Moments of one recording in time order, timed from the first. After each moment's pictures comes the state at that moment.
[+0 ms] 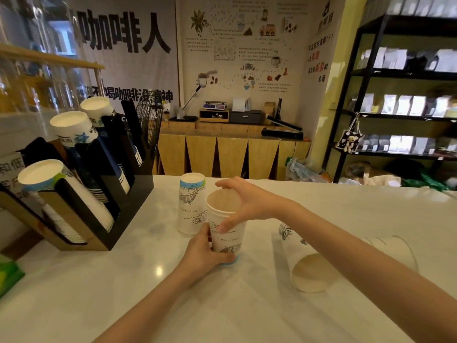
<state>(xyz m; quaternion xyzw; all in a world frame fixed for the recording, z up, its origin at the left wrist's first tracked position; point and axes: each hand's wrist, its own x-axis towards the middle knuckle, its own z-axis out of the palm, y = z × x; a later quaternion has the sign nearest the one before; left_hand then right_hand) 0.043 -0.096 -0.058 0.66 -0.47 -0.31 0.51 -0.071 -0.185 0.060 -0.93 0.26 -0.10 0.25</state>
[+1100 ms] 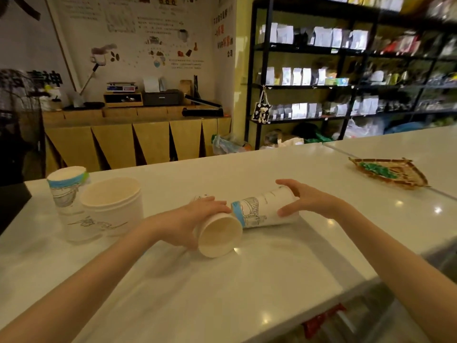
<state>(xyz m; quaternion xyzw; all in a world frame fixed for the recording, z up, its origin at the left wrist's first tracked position) -0.070 -0.154 0.011 0.48 -0.85 -0.19 0.00 -0.357 -0.243 -0.007 -0.71 0.54 -0.18 0.42</state>
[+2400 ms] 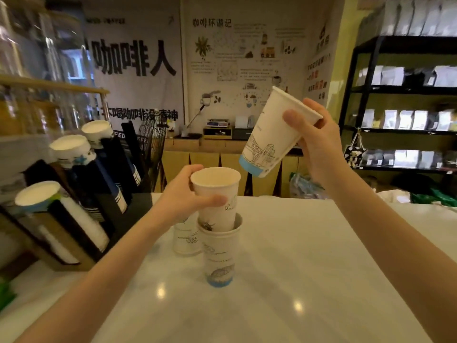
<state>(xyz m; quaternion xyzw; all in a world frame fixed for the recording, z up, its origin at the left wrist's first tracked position) 0.054 -0.092 0.090 0.66 -0.52 -0.16 0.52 -0.139 -0.212 0.162 -0.64 0.19 -0.58 0.47</state>
